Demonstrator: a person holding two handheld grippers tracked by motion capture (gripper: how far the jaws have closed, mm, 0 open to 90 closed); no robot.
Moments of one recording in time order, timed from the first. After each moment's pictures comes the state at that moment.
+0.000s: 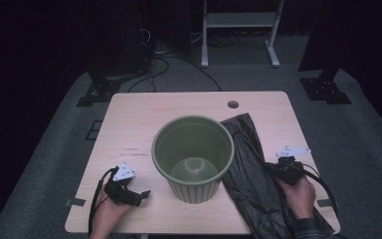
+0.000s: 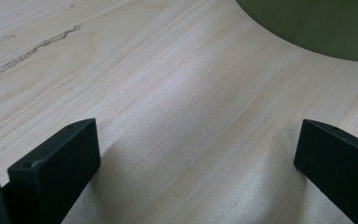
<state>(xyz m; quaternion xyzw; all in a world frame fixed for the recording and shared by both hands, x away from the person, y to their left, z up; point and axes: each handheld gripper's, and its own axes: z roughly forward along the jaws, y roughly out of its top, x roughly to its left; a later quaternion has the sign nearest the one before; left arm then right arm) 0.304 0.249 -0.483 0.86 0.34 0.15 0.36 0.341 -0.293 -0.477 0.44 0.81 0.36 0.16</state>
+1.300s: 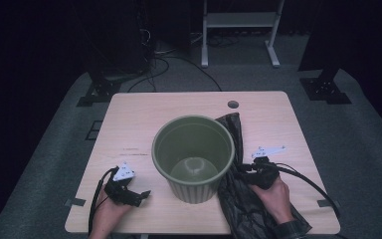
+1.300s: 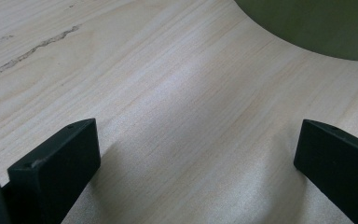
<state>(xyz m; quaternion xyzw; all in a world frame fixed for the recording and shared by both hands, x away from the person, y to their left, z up) 0.304 0.249 -0.483 0.86 0.34 0.15 0.36 0.340 -0.221 -0.469 0.39 0.82 0.43 0.04</state>
